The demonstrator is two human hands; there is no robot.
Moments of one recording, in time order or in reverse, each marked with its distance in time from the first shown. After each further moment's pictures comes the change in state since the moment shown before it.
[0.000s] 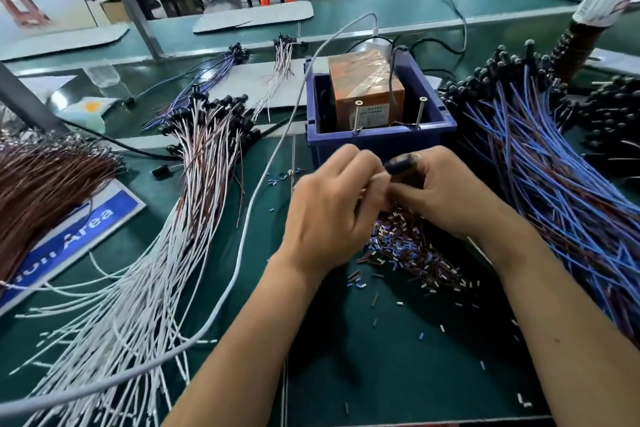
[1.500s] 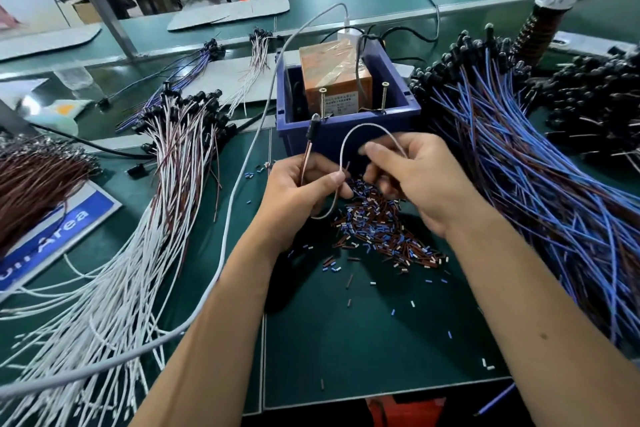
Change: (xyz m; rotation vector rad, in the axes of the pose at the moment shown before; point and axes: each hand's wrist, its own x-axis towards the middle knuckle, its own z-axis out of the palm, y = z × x) left_hand -0.009 -0.023 0.009 -0.887 -0.162 -0.749; right_hand -0.013 -0.008 0.013 0.518 0.368 0.385
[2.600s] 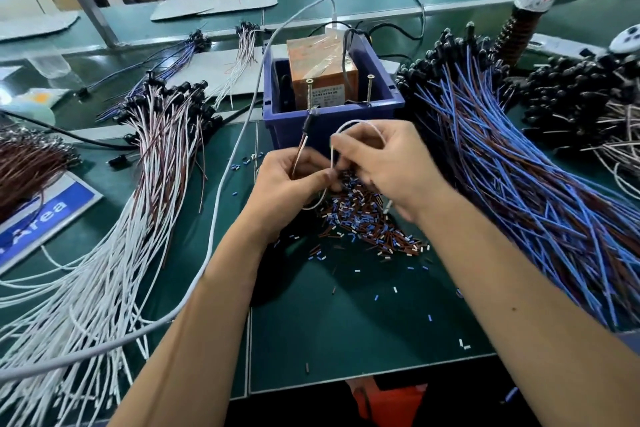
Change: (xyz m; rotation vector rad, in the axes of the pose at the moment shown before) left_hand -0.002 0.003 0.006 0.111 -0.022 0.015; right_hand 0.001 -0.003 0.013 -0.023 -0.043 -0.140
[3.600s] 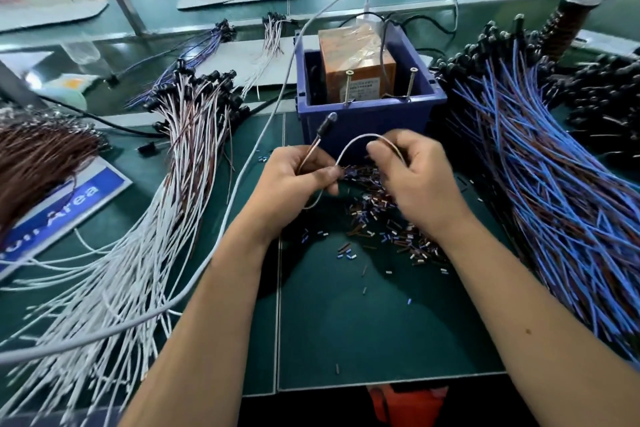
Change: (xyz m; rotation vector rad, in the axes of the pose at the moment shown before) left_hand -0.006 0.000 -0.033 0.098 0.023 -0.047; right_hand -0.004 0.030 0.008 -0.237 0.049 -0.170
